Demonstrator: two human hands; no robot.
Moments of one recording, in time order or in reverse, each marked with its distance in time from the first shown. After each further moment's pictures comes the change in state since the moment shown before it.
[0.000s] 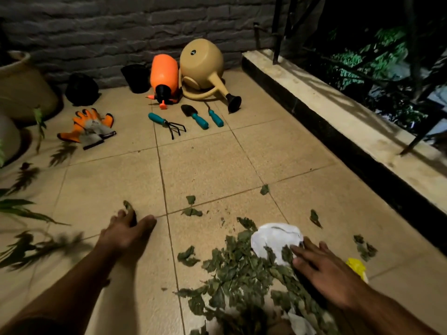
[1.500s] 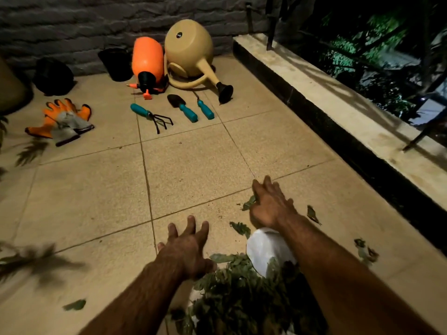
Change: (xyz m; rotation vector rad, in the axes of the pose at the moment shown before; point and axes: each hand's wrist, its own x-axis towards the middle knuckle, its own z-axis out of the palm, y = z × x) left_hand -0.043 0.130 0.077 0.466 -0.437 0.285; right_hand 0.132 -0.105 -0.036 -0.103 0.062 0.014
